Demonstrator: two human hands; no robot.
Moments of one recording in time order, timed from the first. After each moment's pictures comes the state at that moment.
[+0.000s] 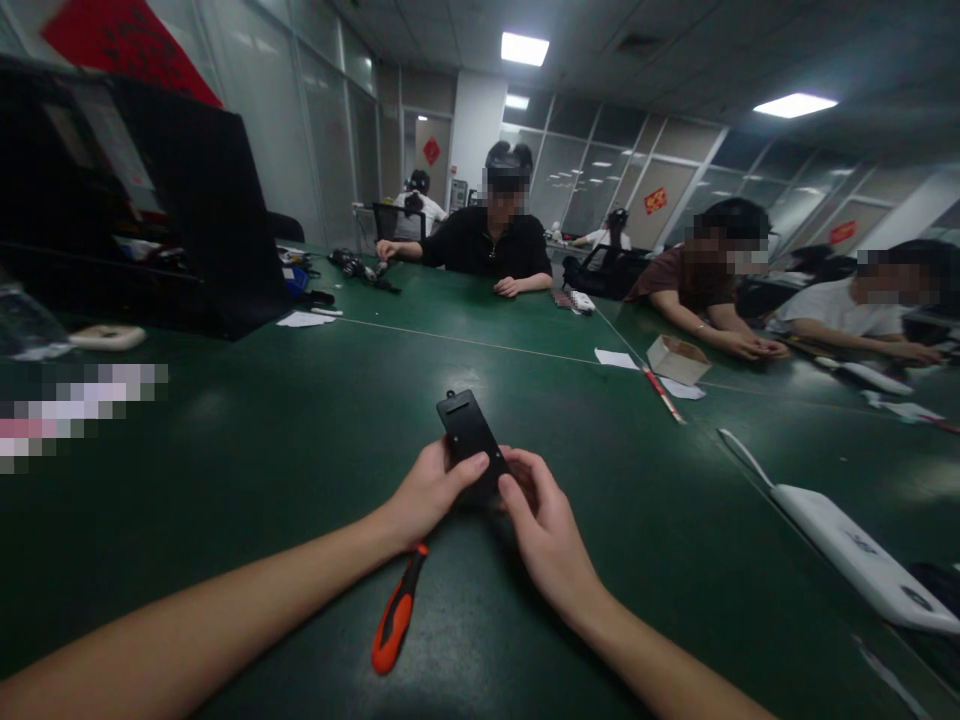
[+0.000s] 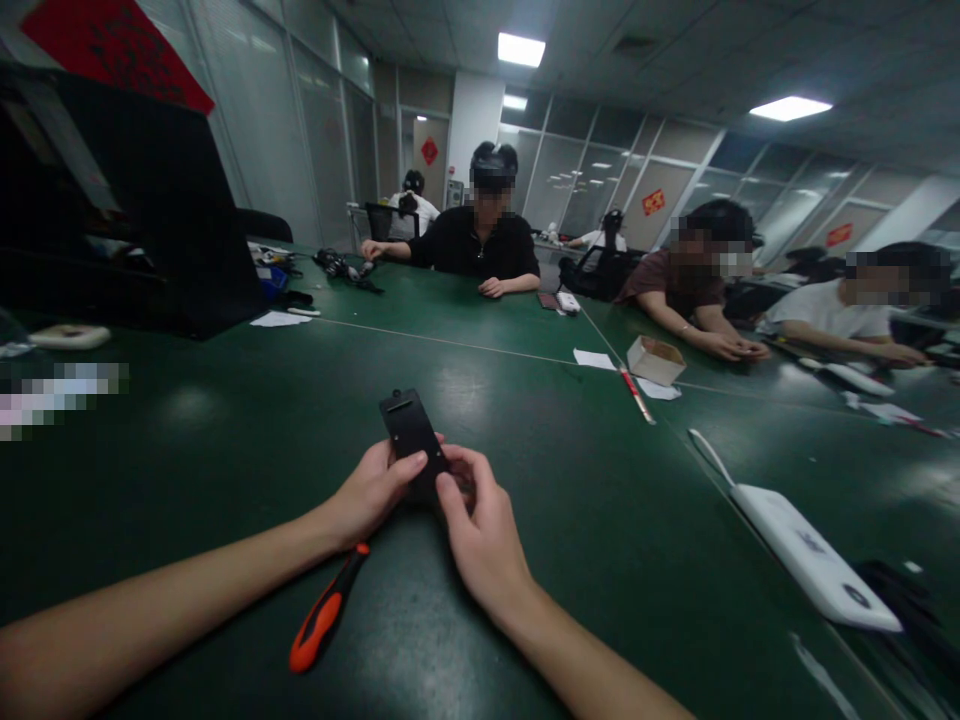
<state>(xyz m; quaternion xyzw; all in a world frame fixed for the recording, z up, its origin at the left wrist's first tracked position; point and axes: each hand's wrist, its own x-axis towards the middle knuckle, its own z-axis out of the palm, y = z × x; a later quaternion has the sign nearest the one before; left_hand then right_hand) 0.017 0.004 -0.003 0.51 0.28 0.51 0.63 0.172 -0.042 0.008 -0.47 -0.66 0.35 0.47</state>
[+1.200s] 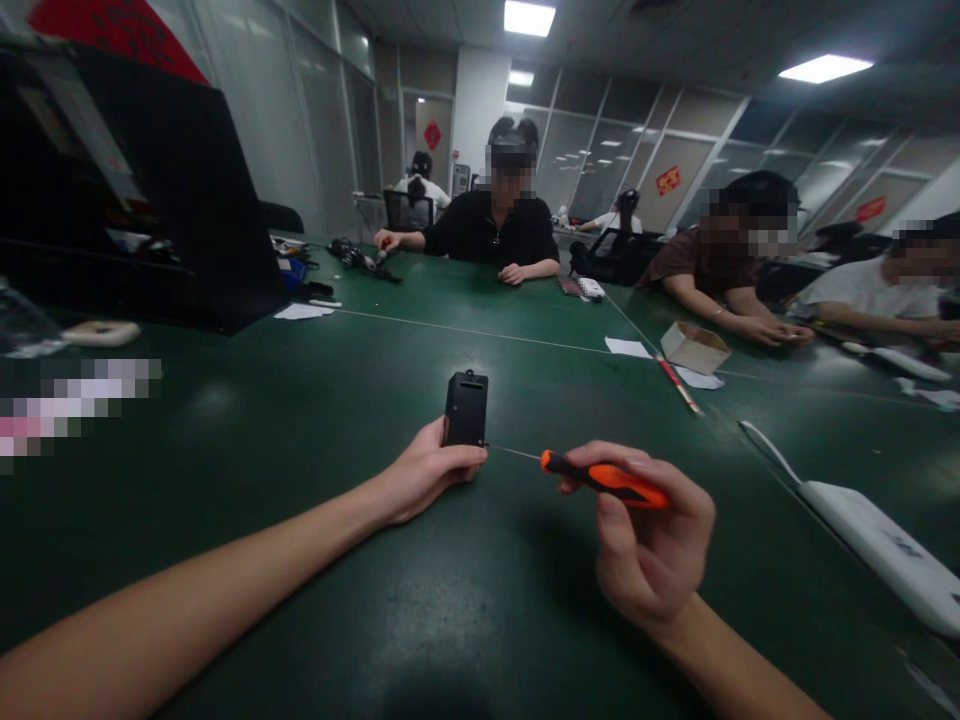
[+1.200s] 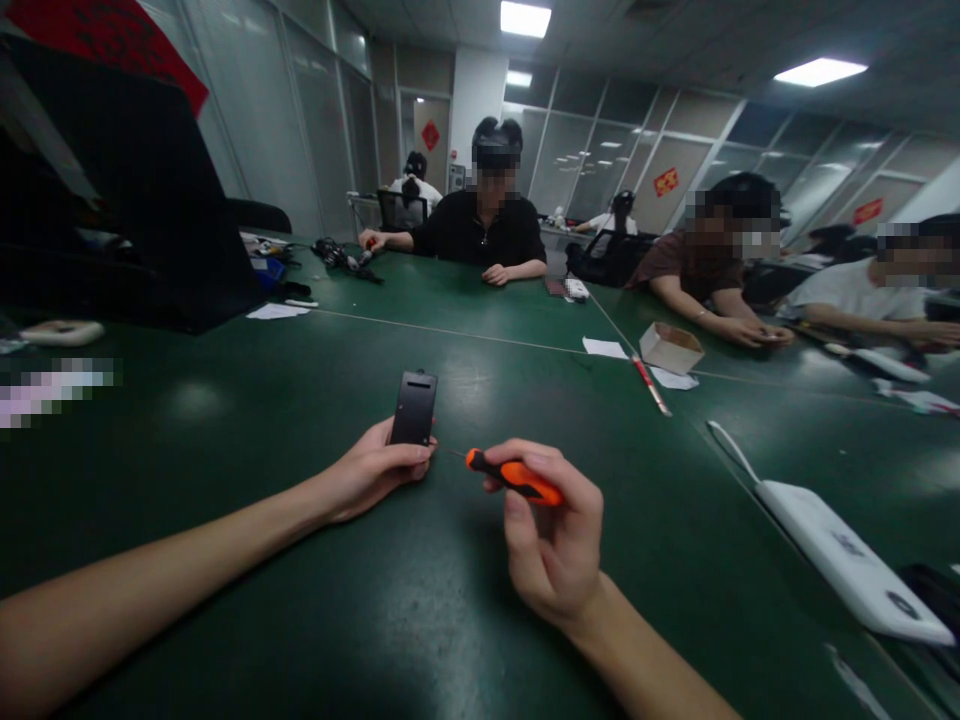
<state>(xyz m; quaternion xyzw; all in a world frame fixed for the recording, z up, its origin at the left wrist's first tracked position) 0.007 0.025 0.001 0.46 0.28 0.45 0.72 0.207 -0.046 0.042 -0.24 -0.74 0.10 0.62</state>
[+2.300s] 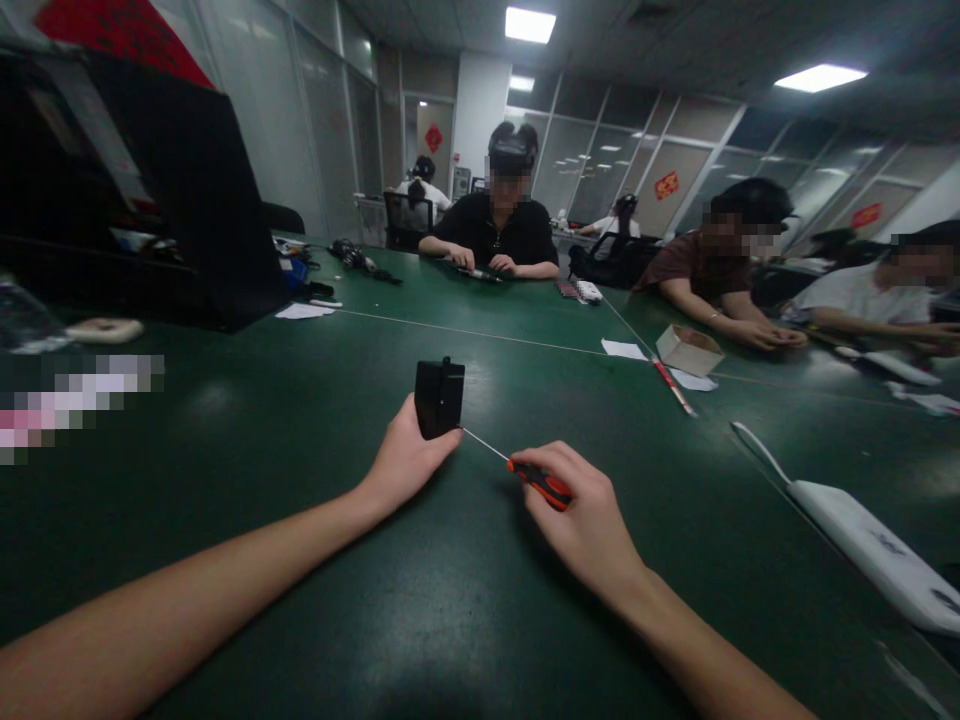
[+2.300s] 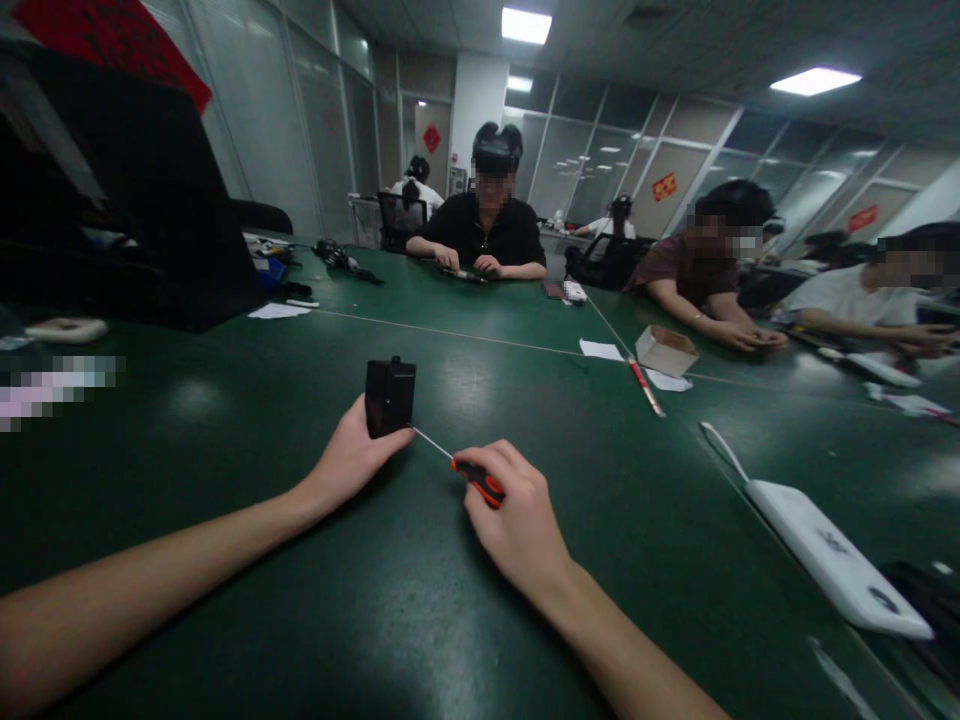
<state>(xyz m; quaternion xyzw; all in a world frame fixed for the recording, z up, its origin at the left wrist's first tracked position) -0.006 0.035 -0.003 0.60 0.50 0.52 0.35 0.206 -0.034 0.034 -0.47 -0.78 0.15 0.39</state>
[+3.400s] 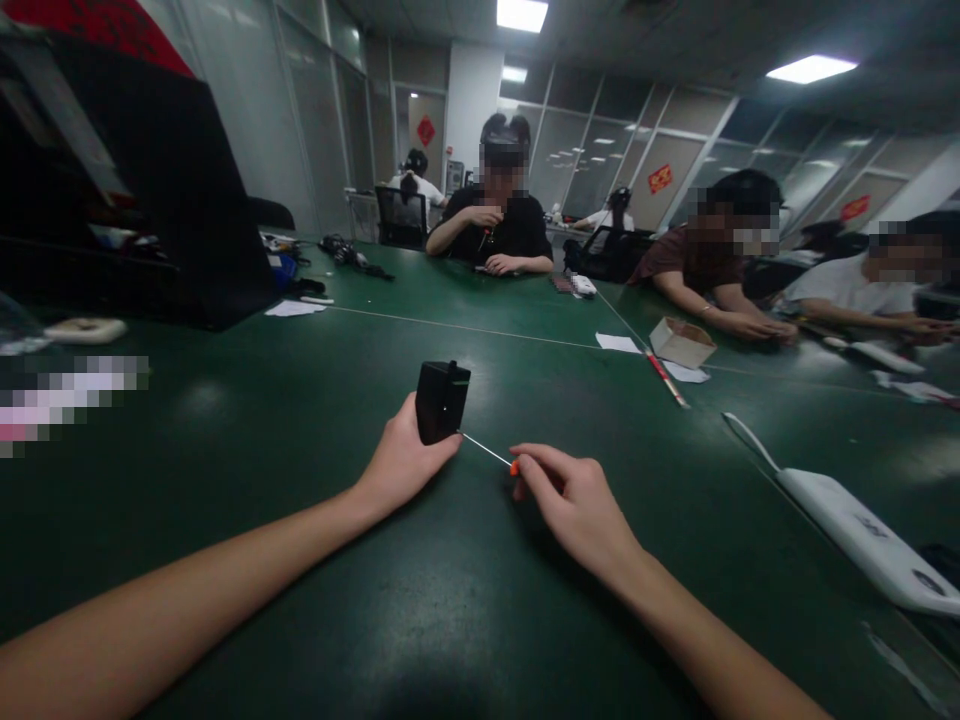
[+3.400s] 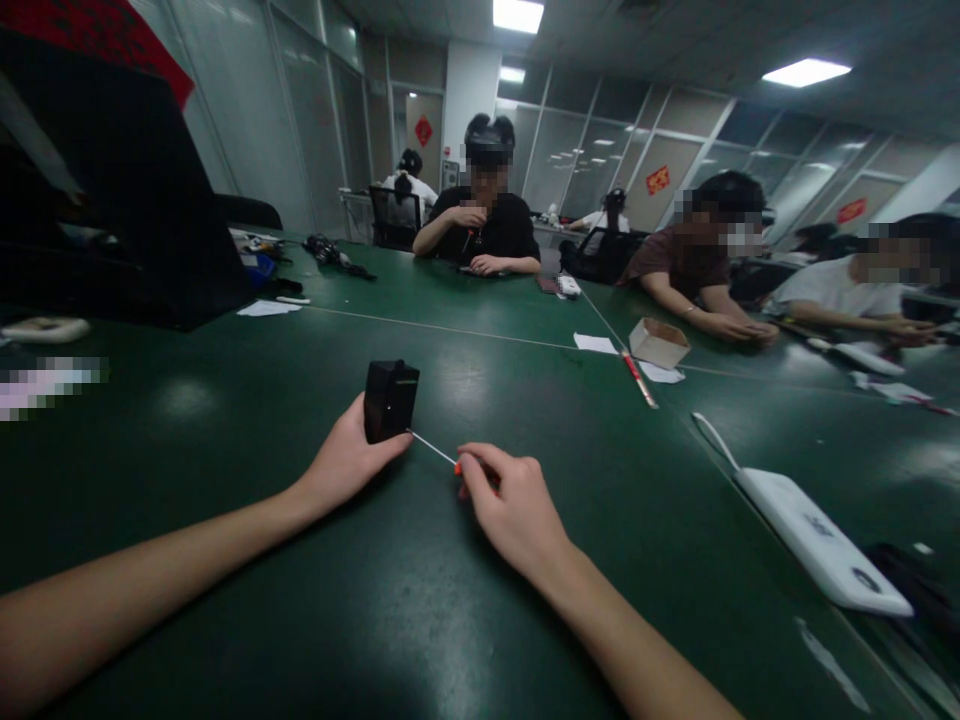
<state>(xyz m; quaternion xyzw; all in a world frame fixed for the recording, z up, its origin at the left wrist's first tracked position) -0.006 0.029 -0.003 0.65 0.50 0.47 0.33 0.209 -0.031 0.037 -0.54 -0.74 0.22 0.33</state>
